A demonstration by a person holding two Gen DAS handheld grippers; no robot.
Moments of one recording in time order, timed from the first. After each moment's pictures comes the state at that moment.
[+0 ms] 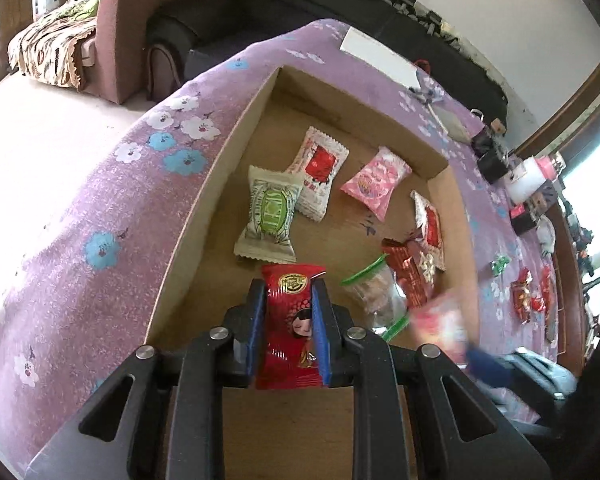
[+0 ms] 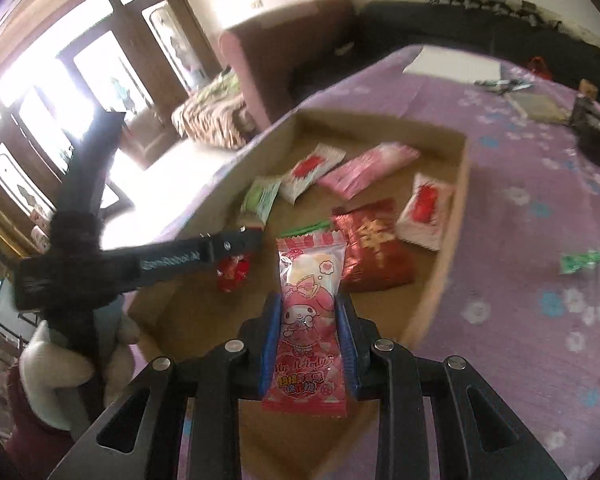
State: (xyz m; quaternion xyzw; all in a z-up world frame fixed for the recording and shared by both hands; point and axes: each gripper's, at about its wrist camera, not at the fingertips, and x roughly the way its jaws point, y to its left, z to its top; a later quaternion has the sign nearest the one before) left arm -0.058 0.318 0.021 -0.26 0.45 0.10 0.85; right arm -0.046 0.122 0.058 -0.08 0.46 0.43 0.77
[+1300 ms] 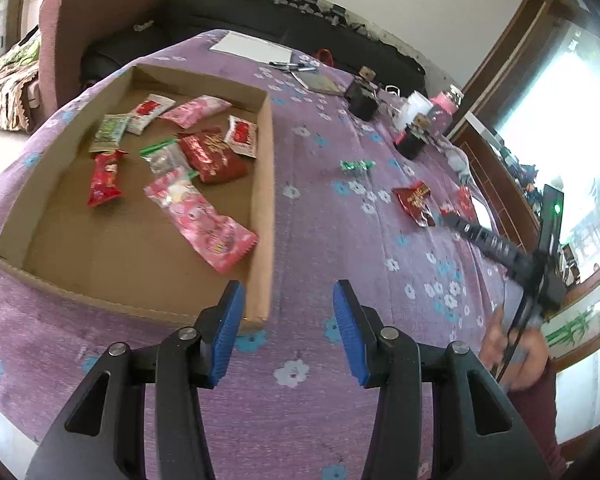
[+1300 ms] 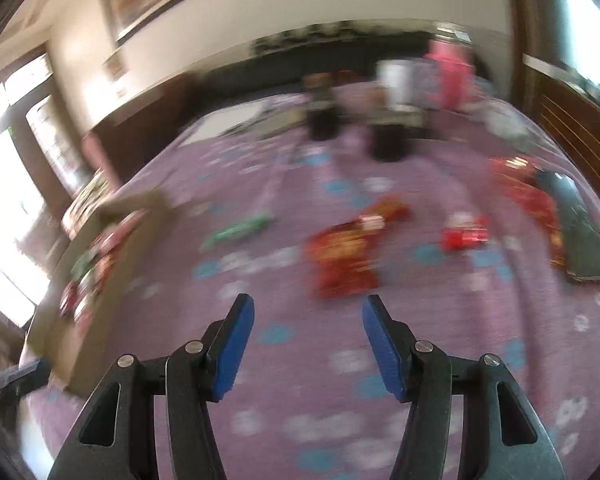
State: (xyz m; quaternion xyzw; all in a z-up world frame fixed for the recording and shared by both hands) left arm -0.134 0.145 0.058 -0.20 0.41 0.00 0.89; right arm 0.013 -0.157 0.063 0.03 0.40 0.20 0.89
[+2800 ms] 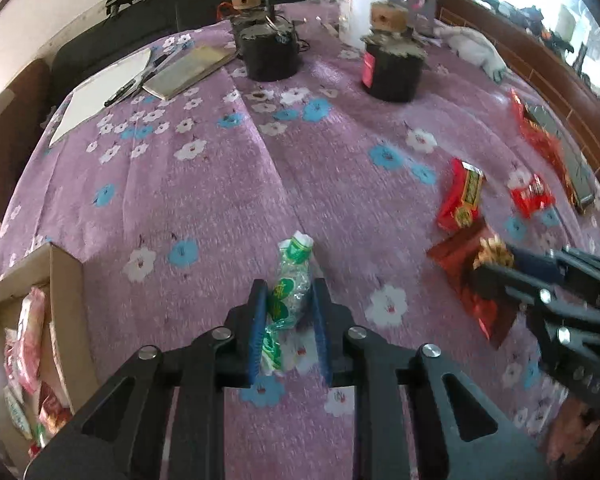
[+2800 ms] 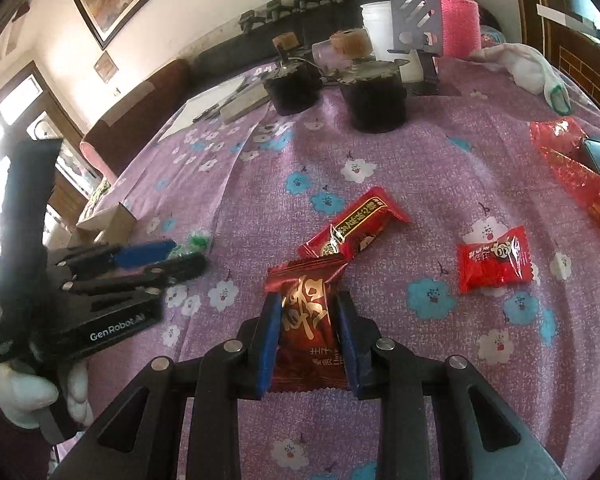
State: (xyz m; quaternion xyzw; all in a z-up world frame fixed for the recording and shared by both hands) left arm 0.107 0.026 0.018 0.08 0.50 -0.04 0.86; right arm 0.097 -0.160 0.020 0.07 0.46 0.24 0.85
